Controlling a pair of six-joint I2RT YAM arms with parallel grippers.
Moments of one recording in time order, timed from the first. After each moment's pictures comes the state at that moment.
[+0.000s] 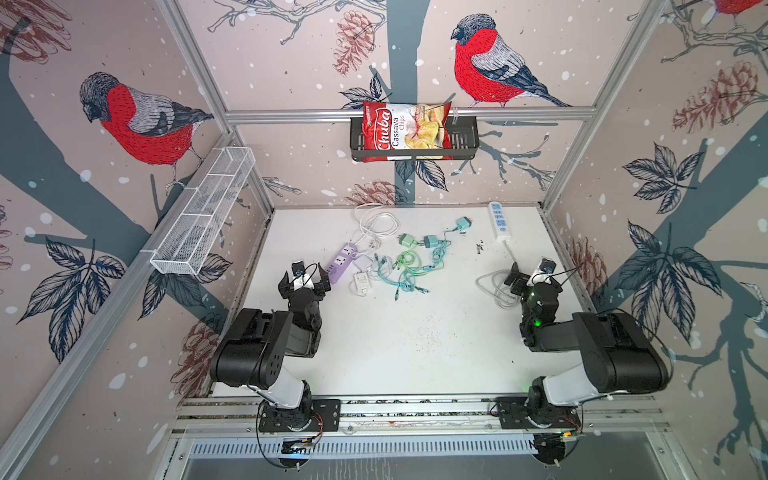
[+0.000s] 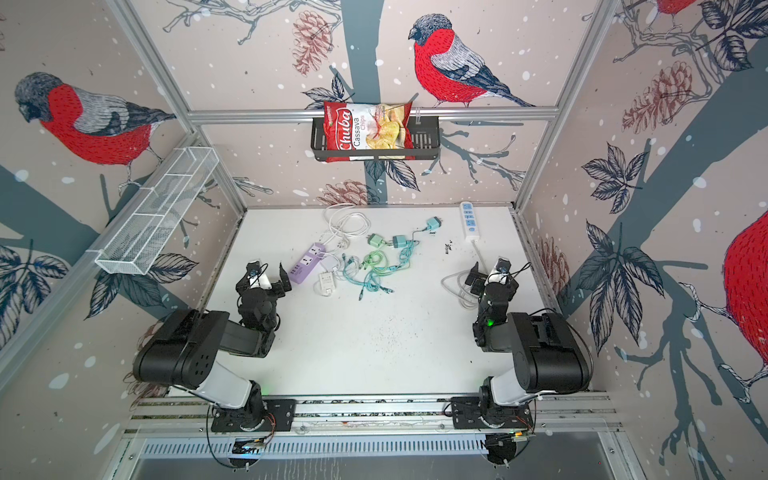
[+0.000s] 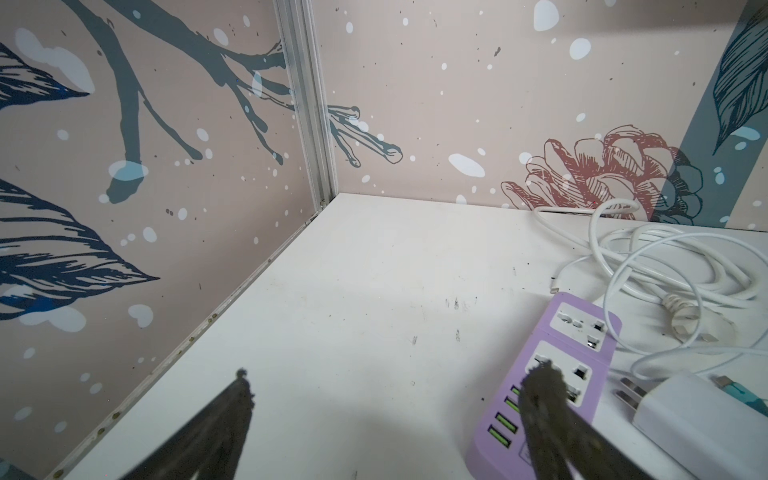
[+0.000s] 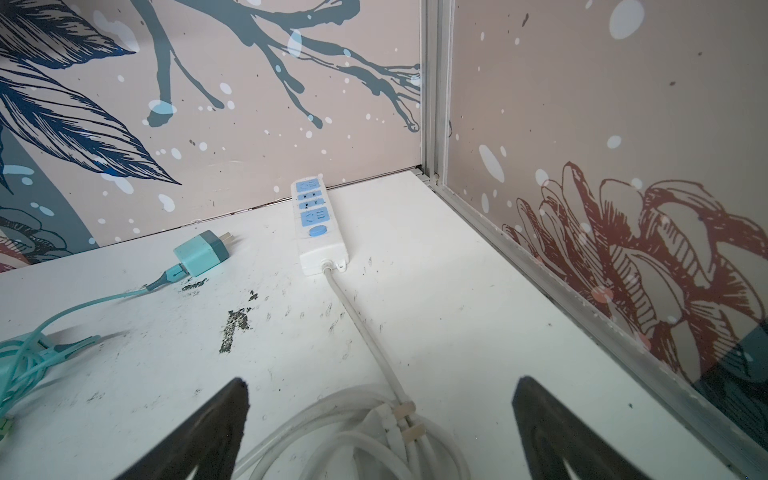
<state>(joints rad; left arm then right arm) -0.09 1.57 0.21 1.25 -0.39 0.00 0.05 1.51 0.23 1.11 0.28 0.10</state>
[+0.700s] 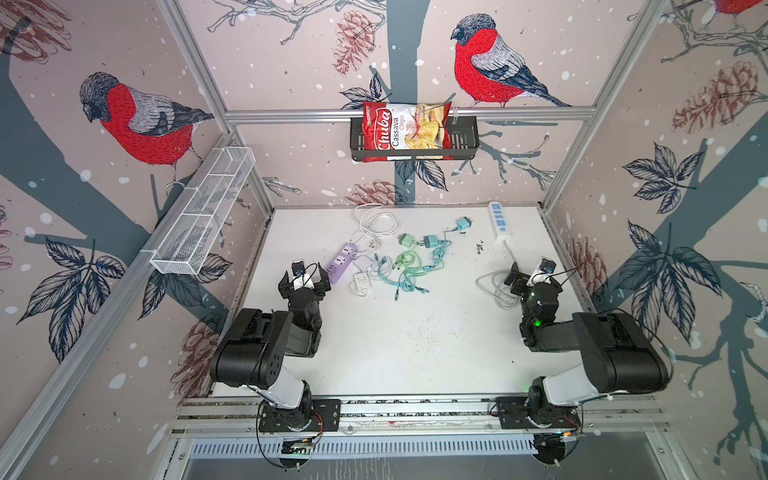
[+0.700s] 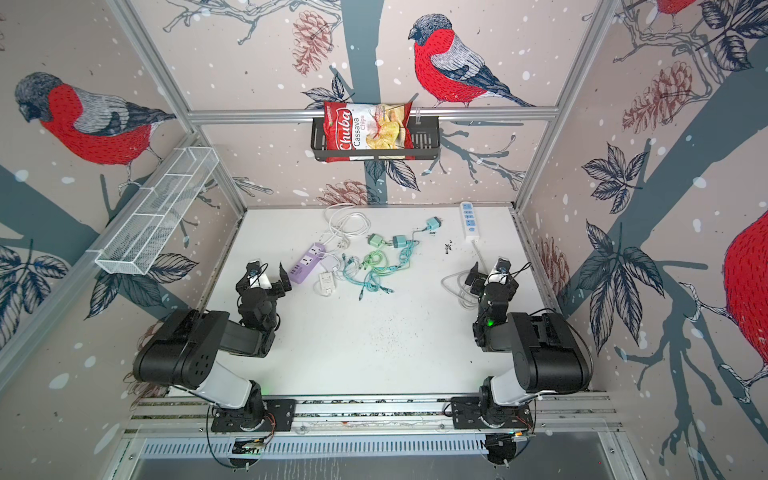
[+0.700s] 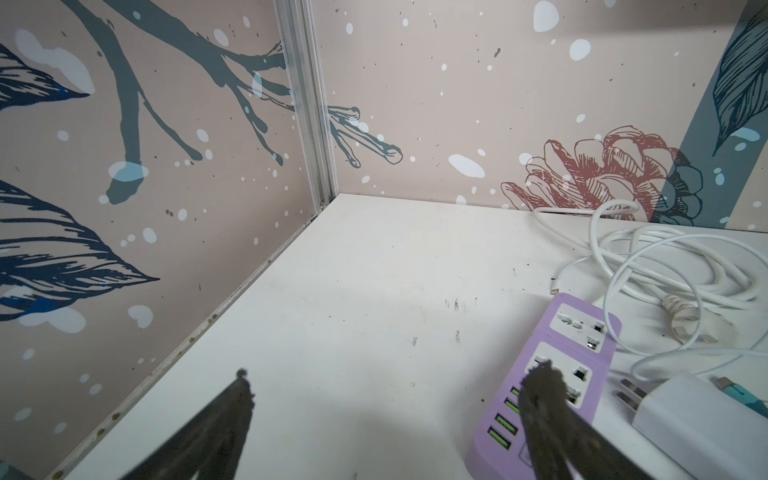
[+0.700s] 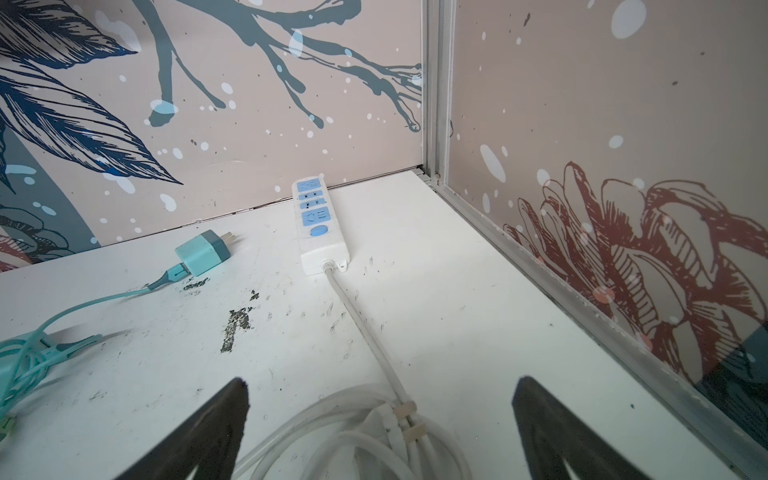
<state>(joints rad) -0.10 1.56 0.22 1.24 -0.39 0.00 0.05 1.50 0.23 1.11 0.28 0.10</state>
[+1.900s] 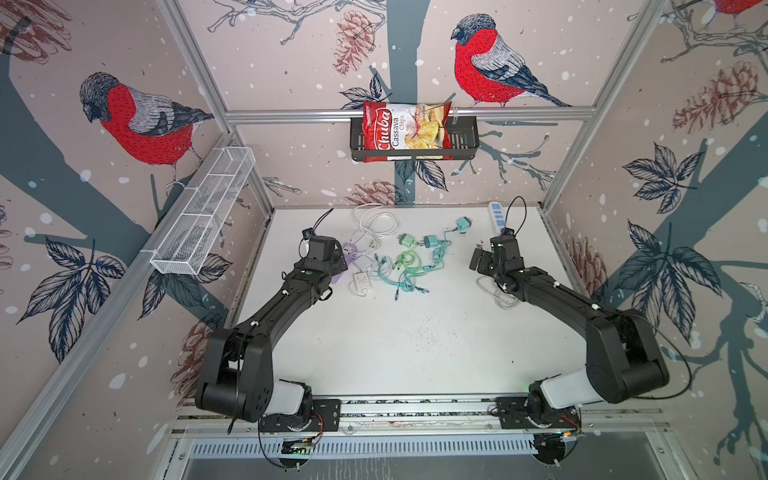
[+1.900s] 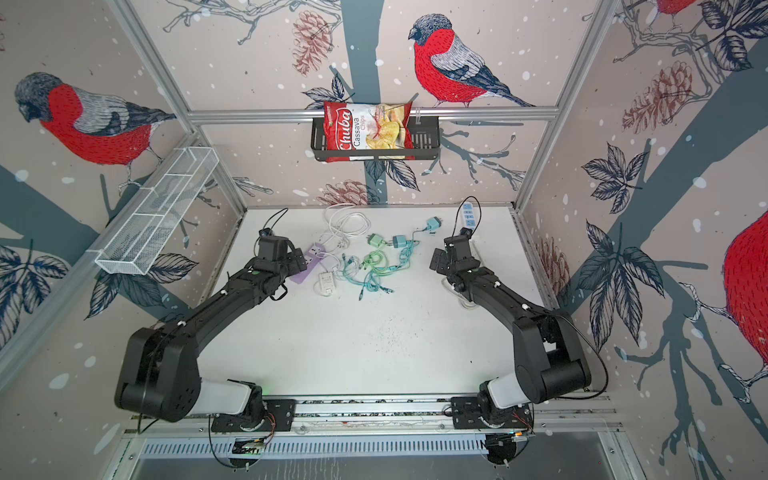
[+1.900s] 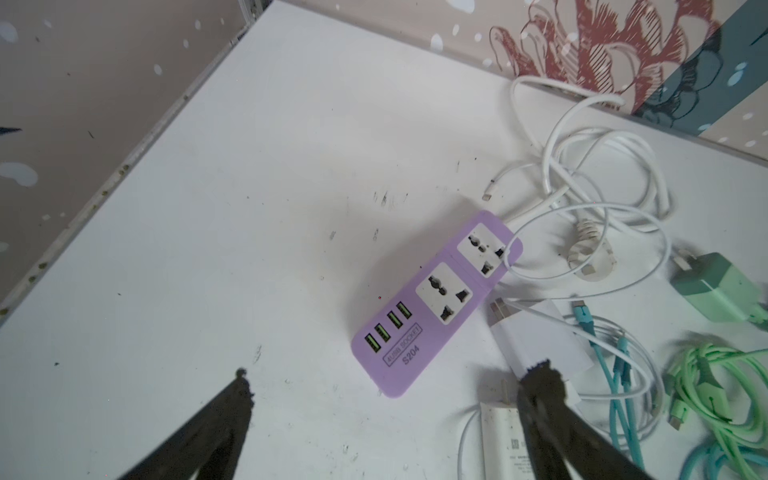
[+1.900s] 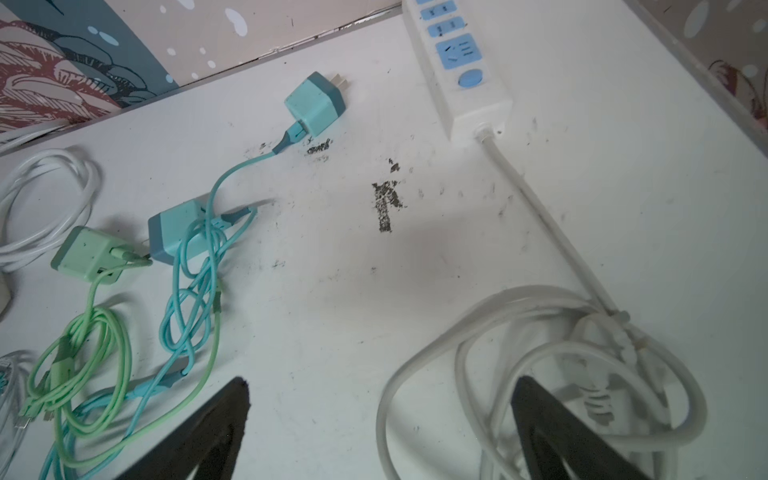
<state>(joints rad) -0.22 1.44 0.91 -0.27 -0.33 -0.46 0.33 1.47 0.86 -0.14 0.24 0.45</state>
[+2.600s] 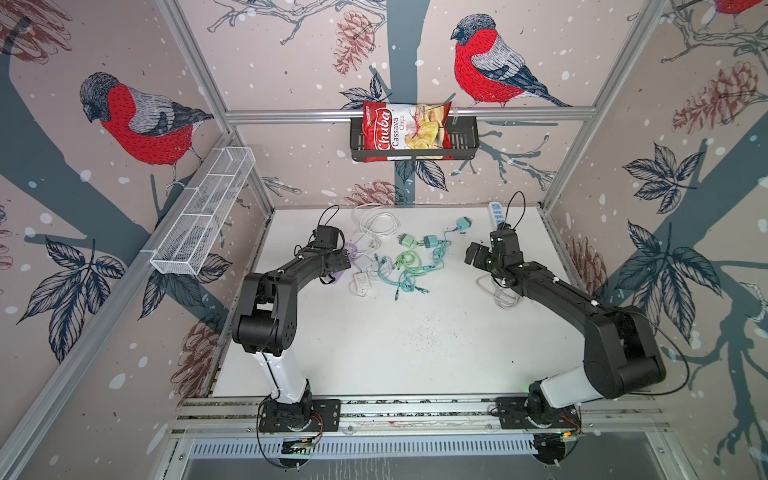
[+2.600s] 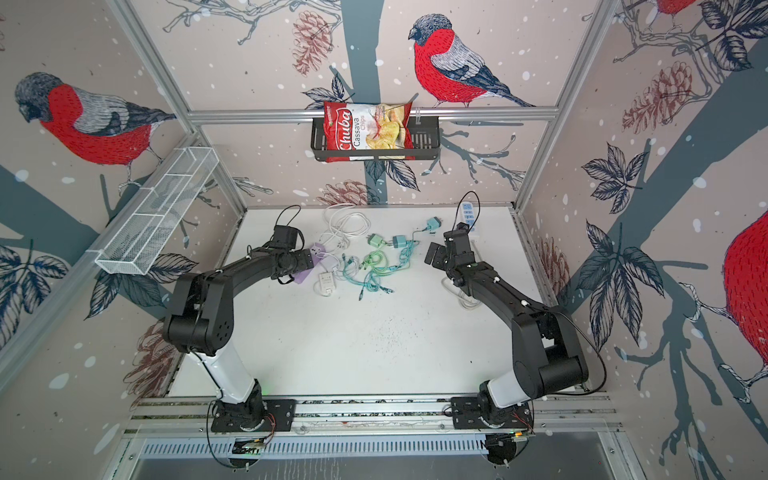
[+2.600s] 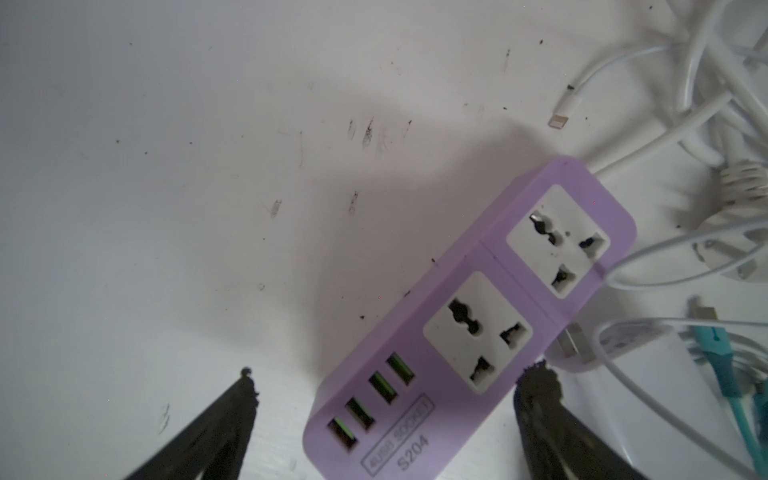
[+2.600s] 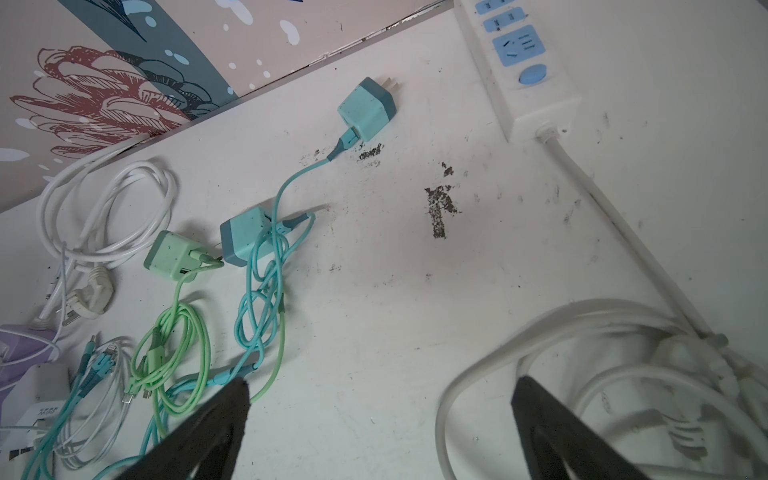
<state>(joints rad) -0.15 1.81 1.14 -0.36 -0.18 -0.41 0.33 1.50 0.93 -0.14 0.13 0.47</state>
